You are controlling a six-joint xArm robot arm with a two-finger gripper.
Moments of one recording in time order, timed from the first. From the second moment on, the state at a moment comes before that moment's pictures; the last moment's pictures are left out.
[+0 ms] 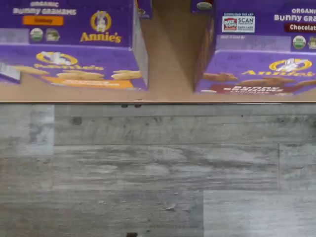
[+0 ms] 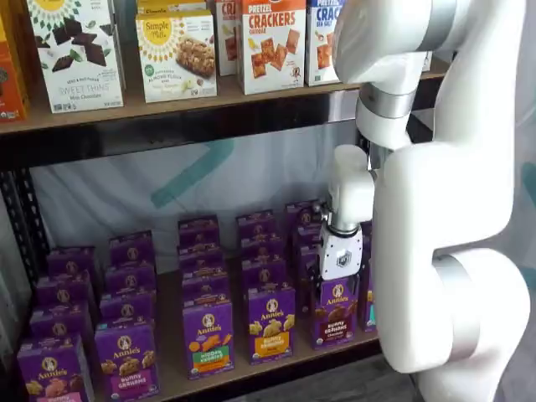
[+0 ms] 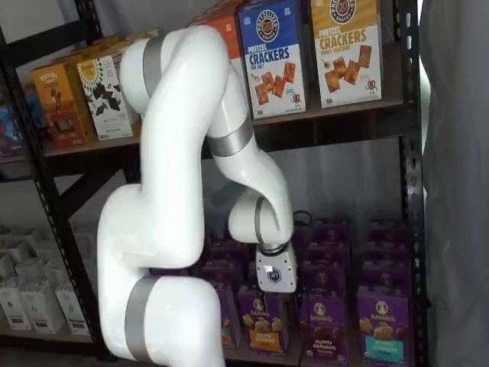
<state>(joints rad) -0.06 0.37 -0.66 0.03 0.24 -0.08</state>
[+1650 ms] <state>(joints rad) -0.13 0.63 -0.98 0.19 0.36 -1.87</state>
